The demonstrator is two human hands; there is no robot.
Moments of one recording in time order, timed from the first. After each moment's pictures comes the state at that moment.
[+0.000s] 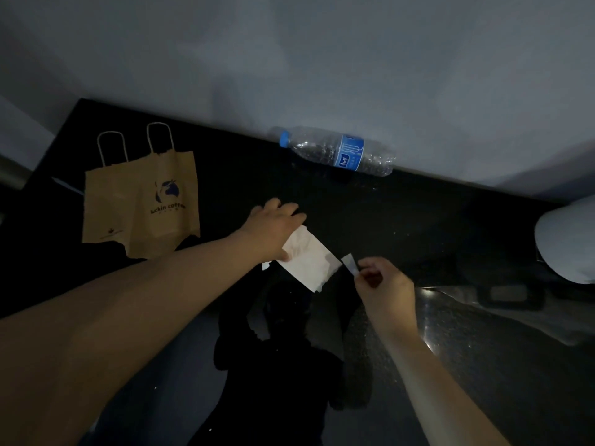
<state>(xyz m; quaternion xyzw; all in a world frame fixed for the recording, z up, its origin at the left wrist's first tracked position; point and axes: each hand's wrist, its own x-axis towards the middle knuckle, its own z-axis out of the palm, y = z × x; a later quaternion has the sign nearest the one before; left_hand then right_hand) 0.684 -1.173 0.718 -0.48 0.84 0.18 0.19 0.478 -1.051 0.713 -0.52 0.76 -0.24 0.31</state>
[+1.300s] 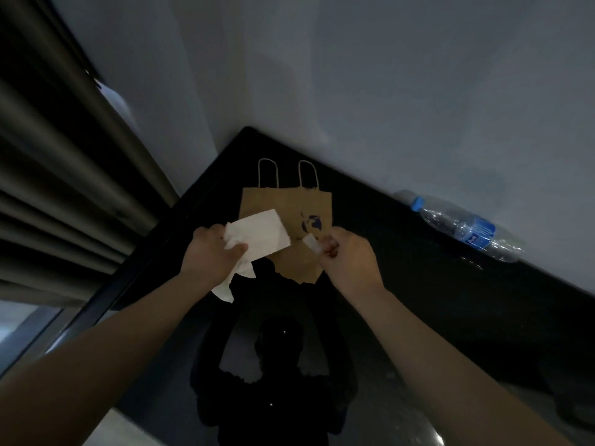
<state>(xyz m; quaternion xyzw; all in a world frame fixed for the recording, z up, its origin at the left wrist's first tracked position) 0.982 -1.104 0.744 -0.82 0.43 0.32 -0.18 0.753 -1.155 0.769 -0.75 0.57 -0.12 0.31</state>
